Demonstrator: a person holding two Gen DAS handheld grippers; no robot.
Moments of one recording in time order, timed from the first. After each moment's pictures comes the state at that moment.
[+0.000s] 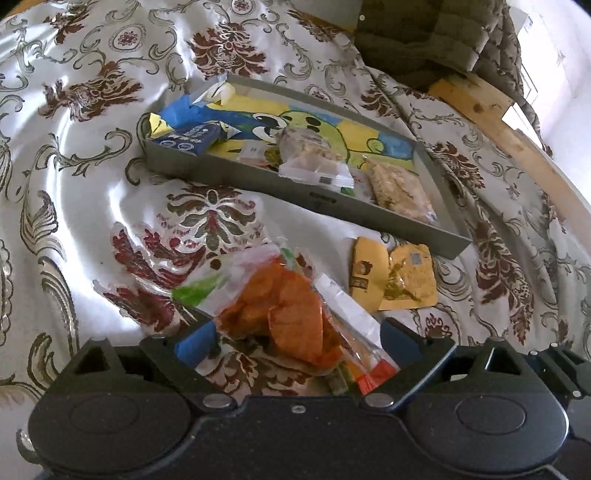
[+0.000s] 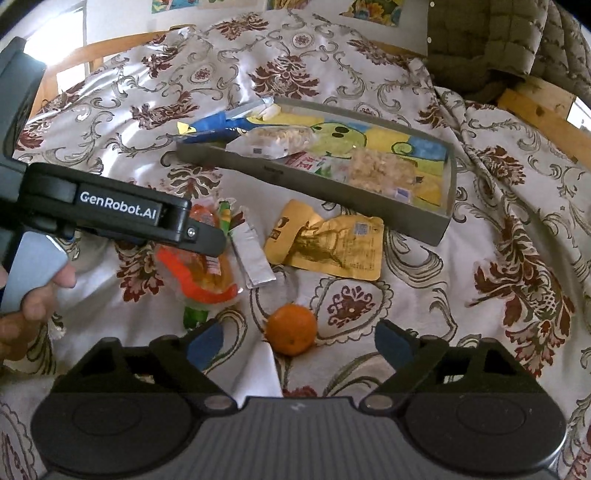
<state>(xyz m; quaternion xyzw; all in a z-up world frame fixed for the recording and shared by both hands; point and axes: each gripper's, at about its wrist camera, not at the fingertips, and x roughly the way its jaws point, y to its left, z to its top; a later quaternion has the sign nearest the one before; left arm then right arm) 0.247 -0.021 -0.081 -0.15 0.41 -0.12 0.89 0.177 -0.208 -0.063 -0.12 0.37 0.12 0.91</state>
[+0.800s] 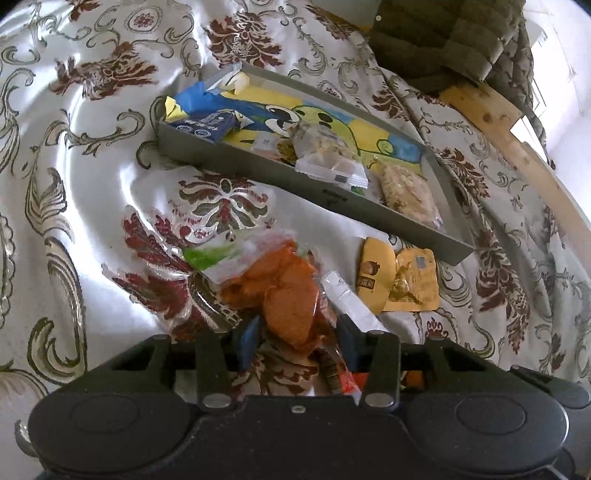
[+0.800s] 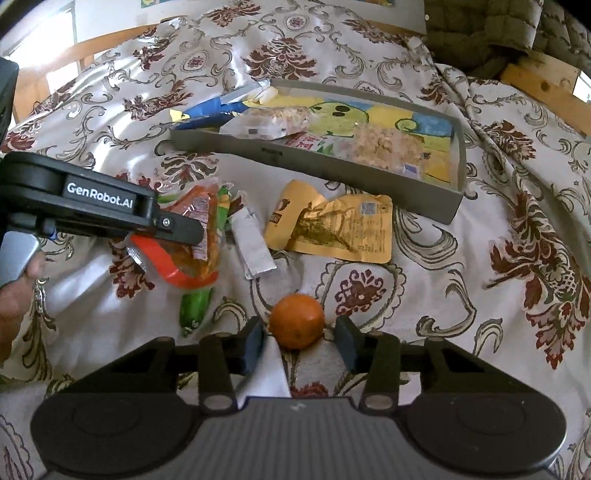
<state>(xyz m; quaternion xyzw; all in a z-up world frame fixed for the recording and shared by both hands) 0.249 -0.011 -0.085 -0.18 0.42 -0.12 0.88 0.189 -0.209 -0.075 -0.10 0.40 0.13 0.90</state>
